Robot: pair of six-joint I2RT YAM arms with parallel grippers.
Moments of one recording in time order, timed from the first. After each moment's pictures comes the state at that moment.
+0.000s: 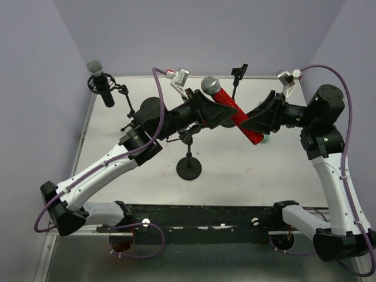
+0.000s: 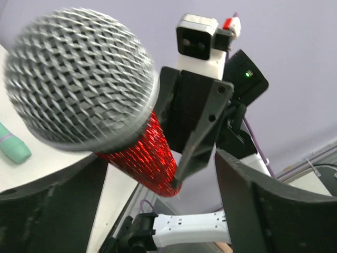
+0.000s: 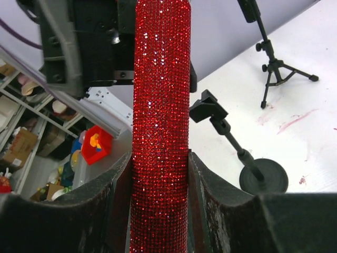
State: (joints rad) left arm -0.89 1.22 1.30 0.16 0.21 -0.87; right arm 0.13 1.03 1.26 -0.22 -1.23 0.56
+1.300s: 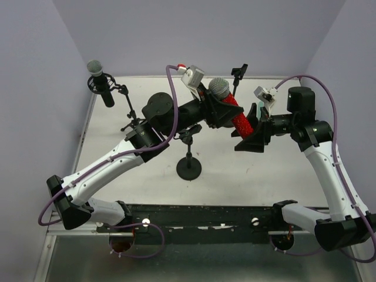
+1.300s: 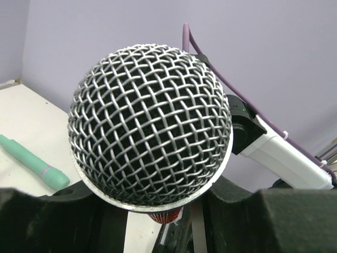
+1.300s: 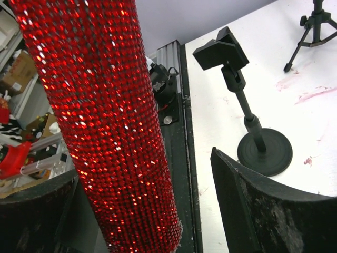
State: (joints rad) left arm -0.94 1.31 1.41 0.16 0.22 -0.58; right arm 0.20 1.12 1.26 -0.71 -1.37 -0.09
